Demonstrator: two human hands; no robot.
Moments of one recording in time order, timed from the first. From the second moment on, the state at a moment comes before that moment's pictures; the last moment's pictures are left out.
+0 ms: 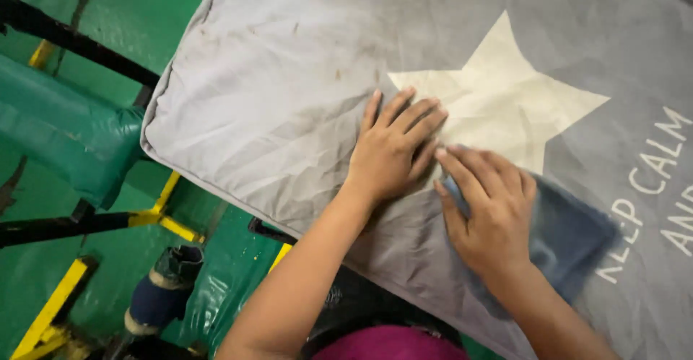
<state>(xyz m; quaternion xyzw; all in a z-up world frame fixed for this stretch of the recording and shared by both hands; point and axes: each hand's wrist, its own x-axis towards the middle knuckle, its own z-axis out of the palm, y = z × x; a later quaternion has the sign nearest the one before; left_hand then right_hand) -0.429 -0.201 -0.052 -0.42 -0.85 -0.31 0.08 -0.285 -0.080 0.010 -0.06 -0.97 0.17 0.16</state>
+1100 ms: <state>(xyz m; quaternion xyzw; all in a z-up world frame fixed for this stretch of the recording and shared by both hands) -0.443 -0.204 -0.045 -0.48 -0.82 -0.32 -0.04 -0.341 -0.089 -0.037 -0.13 -0.94 0.19 0.26</state>
